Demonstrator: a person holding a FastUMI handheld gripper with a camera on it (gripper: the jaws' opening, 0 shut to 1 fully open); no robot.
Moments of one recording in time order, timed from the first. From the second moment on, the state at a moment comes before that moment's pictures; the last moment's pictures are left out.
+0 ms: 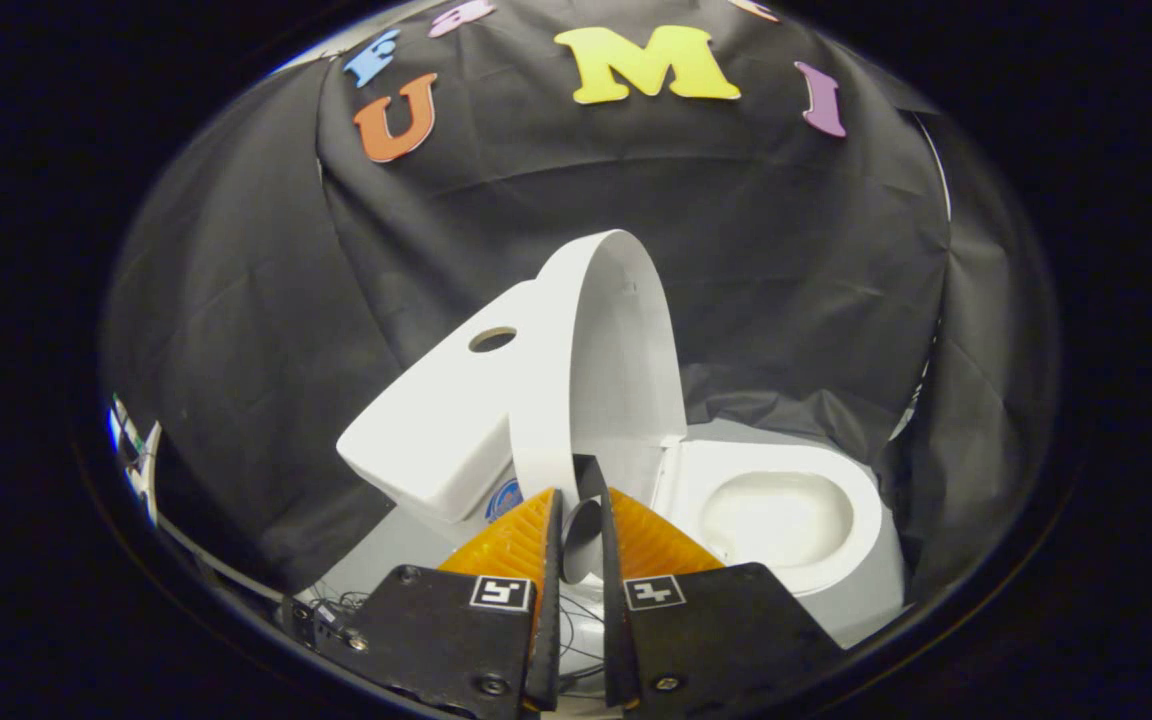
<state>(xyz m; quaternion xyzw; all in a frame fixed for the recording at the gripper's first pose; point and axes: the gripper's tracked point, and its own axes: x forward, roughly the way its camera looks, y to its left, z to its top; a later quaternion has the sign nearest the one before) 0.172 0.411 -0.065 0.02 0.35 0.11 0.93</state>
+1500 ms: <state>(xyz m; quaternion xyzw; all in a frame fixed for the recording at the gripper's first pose) 0.139 0.364 -0.050 -0.01 0.32 0.15 0.94</state>
